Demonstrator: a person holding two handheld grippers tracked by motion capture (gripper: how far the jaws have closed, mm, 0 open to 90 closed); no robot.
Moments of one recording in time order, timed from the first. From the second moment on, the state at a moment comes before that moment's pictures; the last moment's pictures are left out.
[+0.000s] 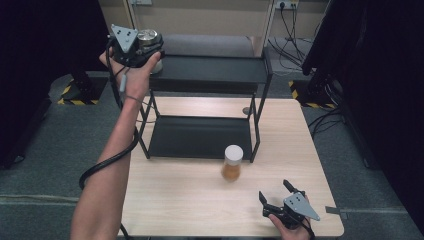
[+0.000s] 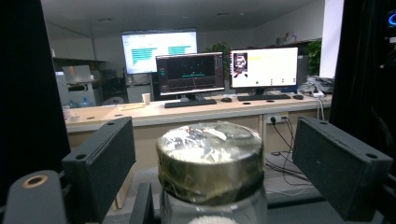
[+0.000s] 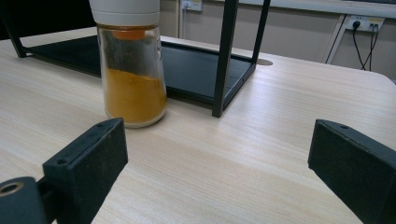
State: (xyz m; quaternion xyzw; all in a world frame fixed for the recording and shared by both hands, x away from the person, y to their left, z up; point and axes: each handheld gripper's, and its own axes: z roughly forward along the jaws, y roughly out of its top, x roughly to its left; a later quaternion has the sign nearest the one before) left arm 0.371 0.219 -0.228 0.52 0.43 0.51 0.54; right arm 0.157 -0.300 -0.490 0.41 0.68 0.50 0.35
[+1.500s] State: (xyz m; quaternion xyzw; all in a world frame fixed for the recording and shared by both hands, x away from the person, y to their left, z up) left arm 0.287 0.233 -0.307 0.52 0.39 0.49 0.58; right arm 0.157 -0.298 -0.489 0.40 0.68 0.50 0.36
